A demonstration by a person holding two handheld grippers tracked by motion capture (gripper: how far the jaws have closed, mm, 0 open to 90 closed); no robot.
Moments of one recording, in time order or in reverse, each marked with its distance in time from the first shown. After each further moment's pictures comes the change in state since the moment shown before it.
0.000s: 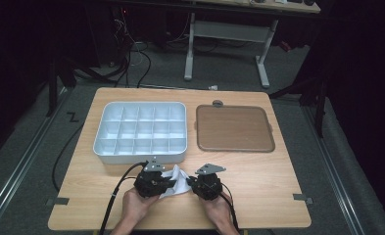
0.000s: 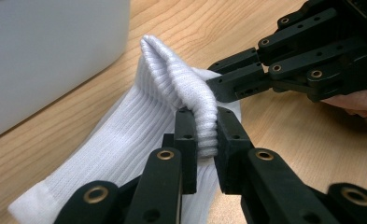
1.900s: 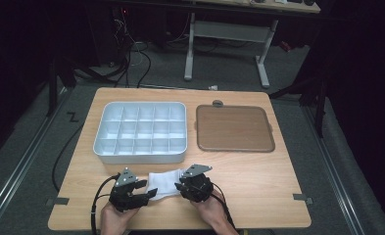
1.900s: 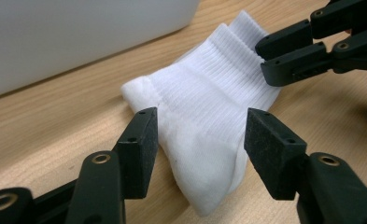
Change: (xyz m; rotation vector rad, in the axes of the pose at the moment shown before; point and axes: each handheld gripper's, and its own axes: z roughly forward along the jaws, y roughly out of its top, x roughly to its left) left arm 0.031 -0.015 -0.057 -0.149 0.108 -0.052; right arm 0.032 0.022 -0.003 0.062 0.046 -0.139
